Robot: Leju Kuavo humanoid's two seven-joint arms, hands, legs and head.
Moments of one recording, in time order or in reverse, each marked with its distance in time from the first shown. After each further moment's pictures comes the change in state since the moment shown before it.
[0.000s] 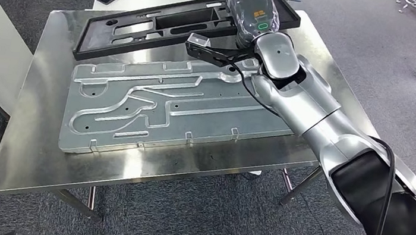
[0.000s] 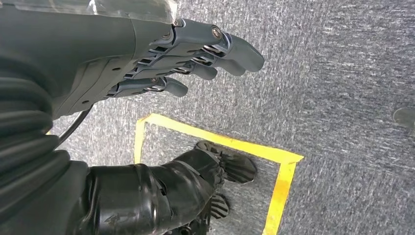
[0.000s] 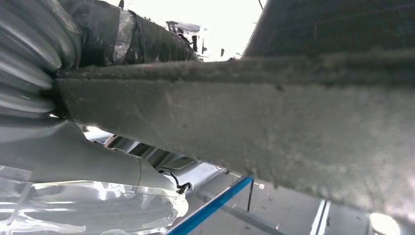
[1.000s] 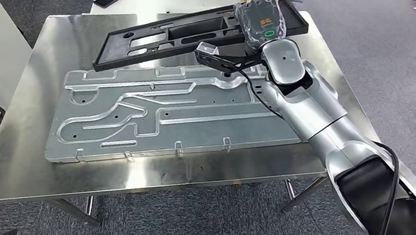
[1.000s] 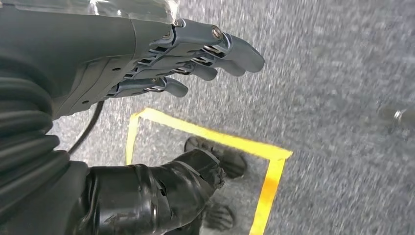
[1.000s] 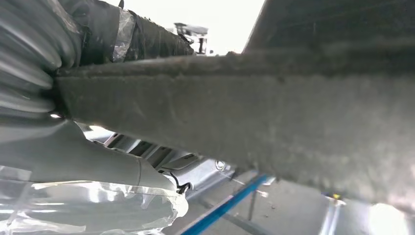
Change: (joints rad) left arm -0.002 -0.002 -0.002 0.000 -0.005 0.056 -0.023; right arm 0.034 -0.026 -0.016 -0.025 0.055 0.044 -0.008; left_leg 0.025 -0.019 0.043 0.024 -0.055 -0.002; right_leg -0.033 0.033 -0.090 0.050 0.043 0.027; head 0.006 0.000
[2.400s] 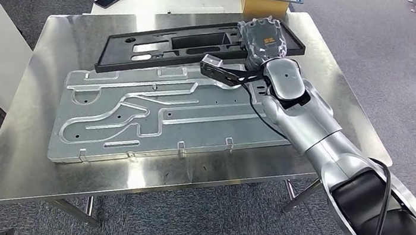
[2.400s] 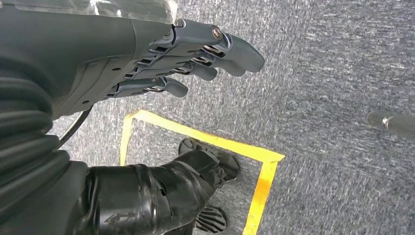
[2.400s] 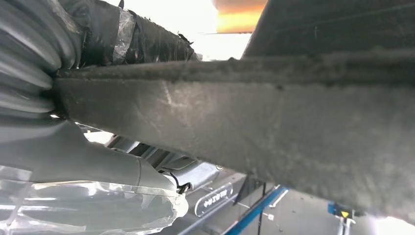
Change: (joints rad) left arm -0.003 0.002 0.000 0.000 0.011 -0.028 -0.016; right arm 0.105 -0.006 -0.079 0.039 -0.048 -0.087 -0.030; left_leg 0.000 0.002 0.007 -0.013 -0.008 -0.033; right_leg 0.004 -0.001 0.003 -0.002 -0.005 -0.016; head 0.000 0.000
